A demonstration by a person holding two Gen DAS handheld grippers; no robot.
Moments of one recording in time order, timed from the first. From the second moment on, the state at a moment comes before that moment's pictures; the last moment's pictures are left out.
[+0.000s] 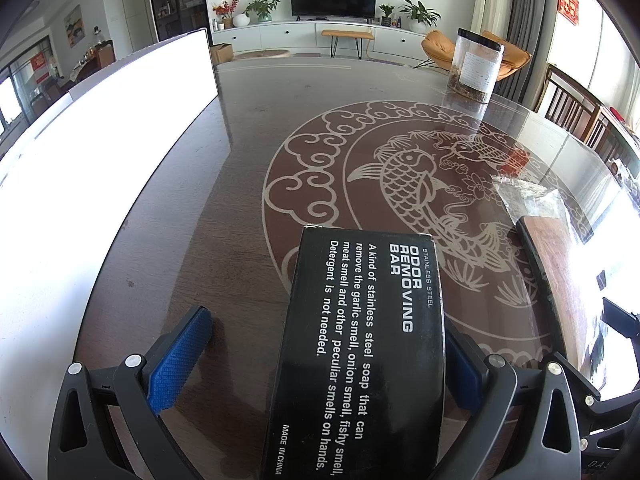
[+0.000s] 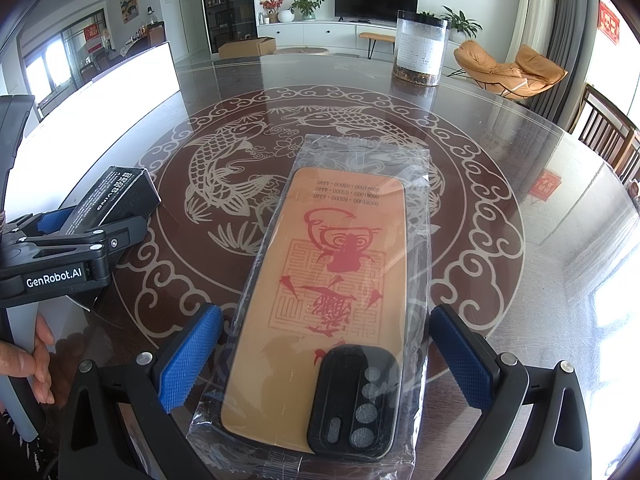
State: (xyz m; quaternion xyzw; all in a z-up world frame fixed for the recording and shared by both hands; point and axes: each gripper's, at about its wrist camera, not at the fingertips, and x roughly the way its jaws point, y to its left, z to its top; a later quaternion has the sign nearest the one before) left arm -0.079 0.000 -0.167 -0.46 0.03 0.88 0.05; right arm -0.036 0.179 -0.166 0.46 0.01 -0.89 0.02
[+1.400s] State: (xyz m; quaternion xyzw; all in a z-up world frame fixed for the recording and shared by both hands) left arm -0.070 -0.016 -0.099 -0.50 -0.01 0.86 0.10; right arm -0.071 0.199 -0.090 0.56 -0.06 -0.82 0.12
